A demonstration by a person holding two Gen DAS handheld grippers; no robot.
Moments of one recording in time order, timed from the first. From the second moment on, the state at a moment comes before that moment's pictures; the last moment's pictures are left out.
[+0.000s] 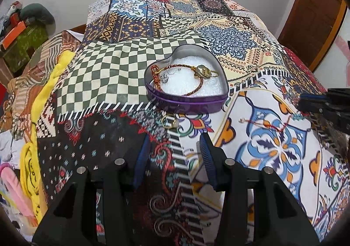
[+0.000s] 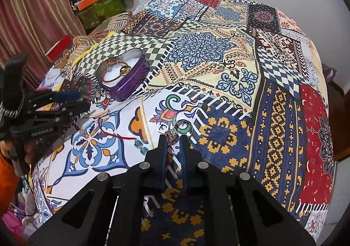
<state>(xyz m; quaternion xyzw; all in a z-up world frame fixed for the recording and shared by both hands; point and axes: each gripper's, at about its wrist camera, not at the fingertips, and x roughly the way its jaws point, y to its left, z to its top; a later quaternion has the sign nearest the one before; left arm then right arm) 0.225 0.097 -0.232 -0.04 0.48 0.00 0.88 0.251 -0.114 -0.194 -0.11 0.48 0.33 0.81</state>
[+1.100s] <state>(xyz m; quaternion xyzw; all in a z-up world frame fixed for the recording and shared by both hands) 0.239 0.106 -0.249 -0.05 0.48 -0.01 0.88 0.251 -0.105 -0.193 -0.14 0.46 0.33 0.82</state>
